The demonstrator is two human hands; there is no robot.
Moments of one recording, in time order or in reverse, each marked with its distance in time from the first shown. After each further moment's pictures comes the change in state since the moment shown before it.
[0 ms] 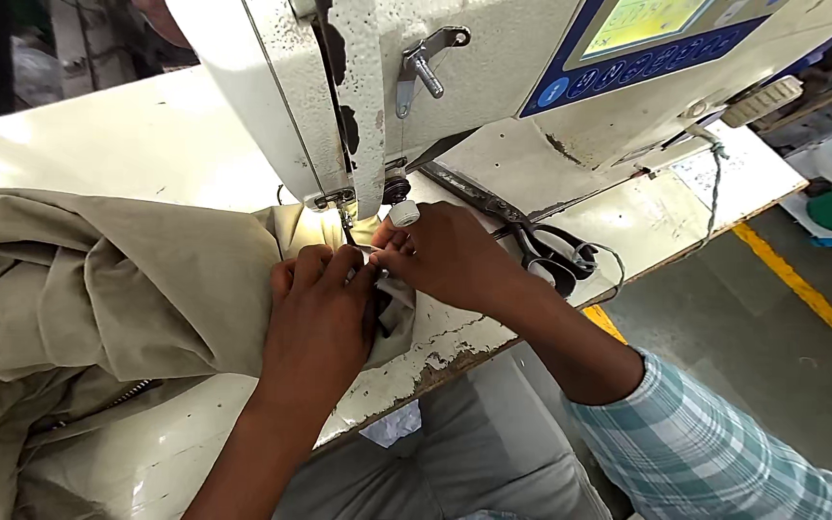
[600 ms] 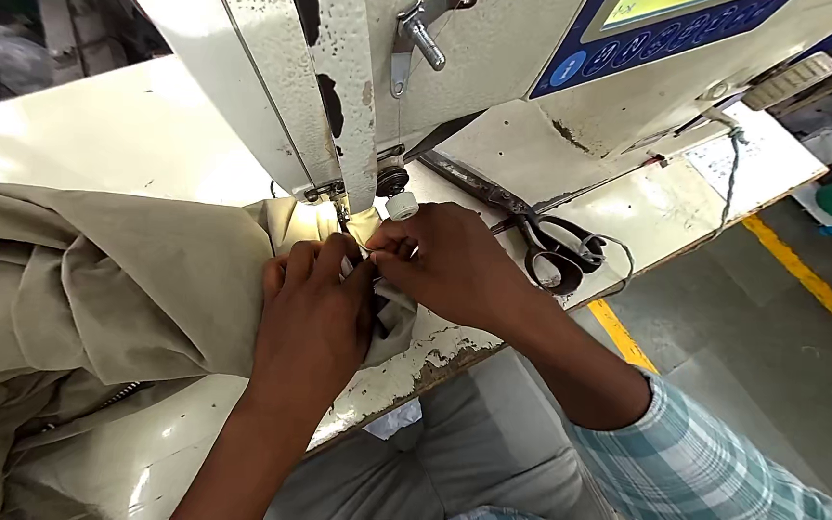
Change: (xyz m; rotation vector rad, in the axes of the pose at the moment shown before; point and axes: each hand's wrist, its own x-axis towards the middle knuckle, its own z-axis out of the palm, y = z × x) left_hand 0.001 -0.002 -0.002 -0.036 -0.015 0.012; right_hand -0.013 0.000 0.011 0.095 0.119 -0.022
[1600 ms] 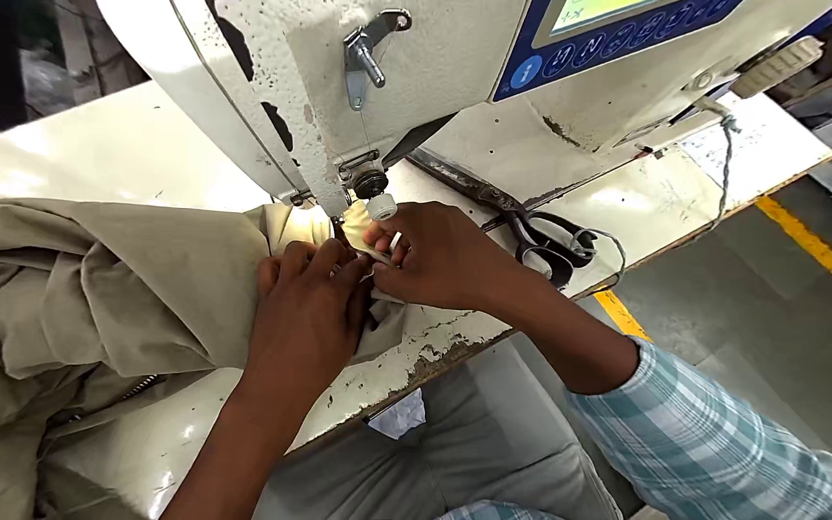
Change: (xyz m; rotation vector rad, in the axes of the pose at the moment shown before) left_hand 0.001 -0.003 -0.004 -0.010 -0.024 0.009; right_hand 0.005 0.009 -0.008 0.002 -0.137 -0.027
